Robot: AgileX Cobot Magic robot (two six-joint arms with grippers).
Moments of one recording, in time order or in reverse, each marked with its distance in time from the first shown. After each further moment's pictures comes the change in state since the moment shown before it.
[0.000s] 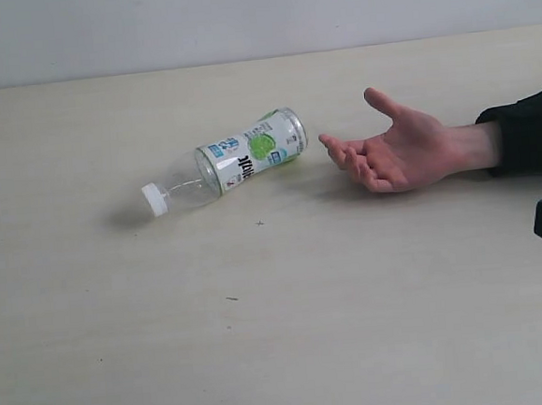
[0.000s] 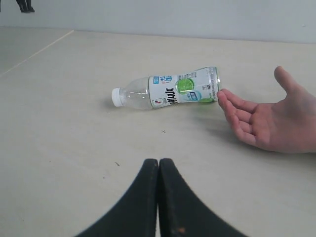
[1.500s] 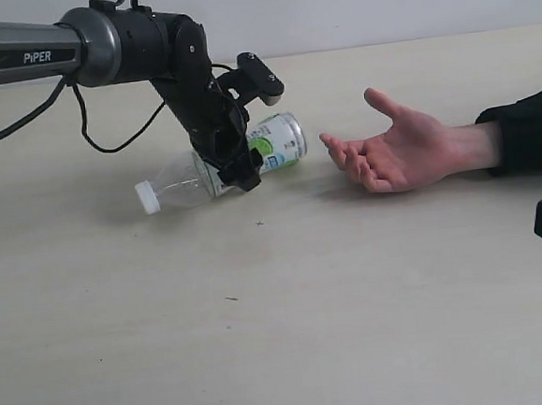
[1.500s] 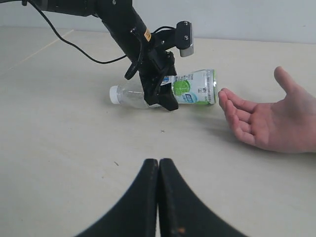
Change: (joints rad) left arm -0.319 0.599 -0.498 -1.320 -0.030 0.607; right arm 0.000 0.000 0.000 -0.002 0.000 0.000
